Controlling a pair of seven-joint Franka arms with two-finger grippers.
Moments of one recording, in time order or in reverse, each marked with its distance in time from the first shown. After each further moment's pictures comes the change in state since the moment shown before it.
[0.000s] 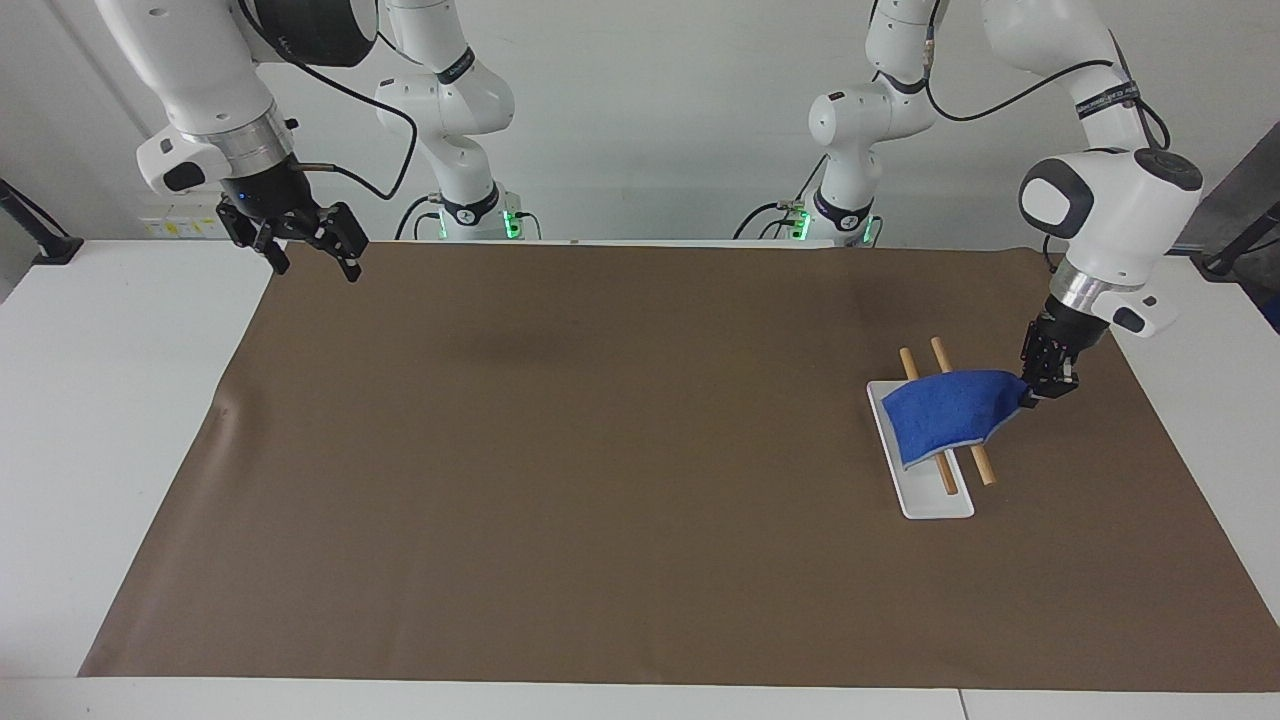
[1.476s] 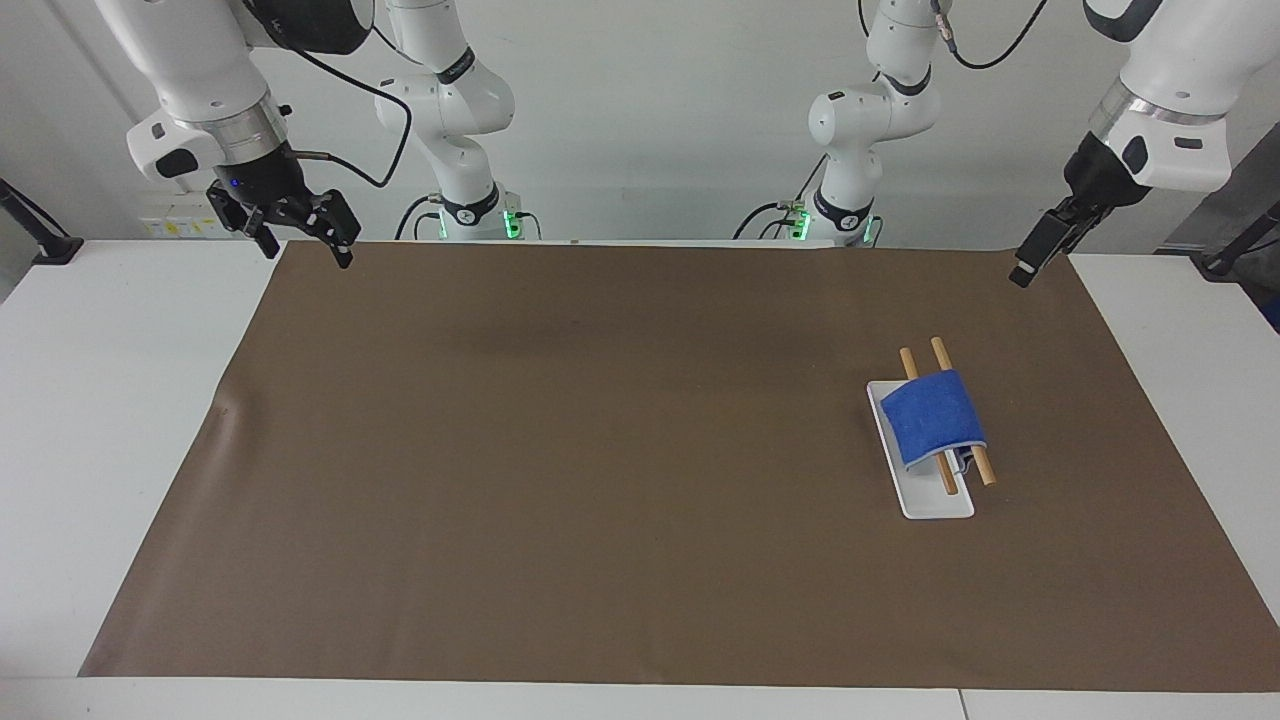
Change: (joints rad) left arm -0.012 0.025 -0.178 0.696 0.108 -0.896 0.556; right arm 0.000 0.000 0.000 0.024 -0.040 -0.047 -0.001
